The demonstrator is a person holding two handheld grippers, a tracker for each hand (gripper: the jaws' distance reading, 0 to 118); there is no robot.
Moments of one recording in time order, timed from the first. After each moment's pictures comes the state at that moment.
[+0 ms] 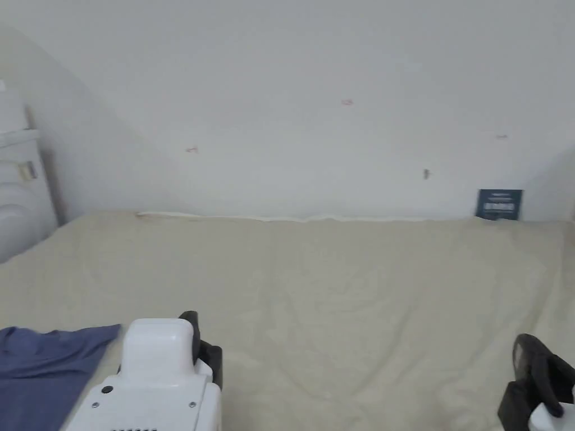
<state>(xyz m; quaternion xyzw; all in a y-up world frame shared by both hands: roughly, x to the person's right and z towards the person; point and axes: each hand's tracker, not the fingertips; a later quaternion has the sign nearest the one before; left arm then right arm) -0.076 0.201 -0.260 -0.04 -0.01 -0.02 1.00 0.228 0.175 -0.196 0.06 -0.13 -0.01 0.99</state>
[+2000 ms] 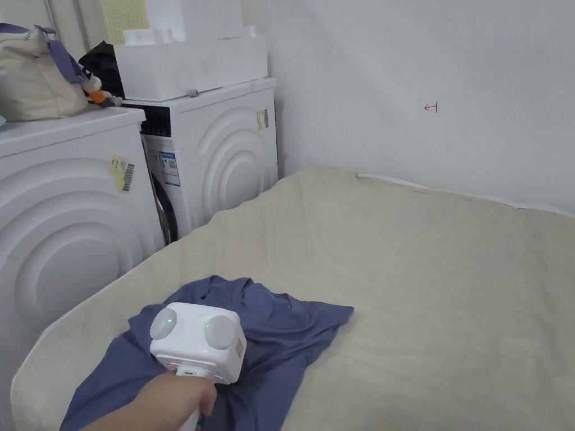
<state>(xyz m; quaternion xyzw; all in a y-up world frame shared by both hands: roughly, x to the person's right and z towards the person) -0.437 0.047 -0.535 -0.55 0.13 0.03 0.83 0.082 0.140 -0.337 -0.16 0.12 0.06 0.98</state>
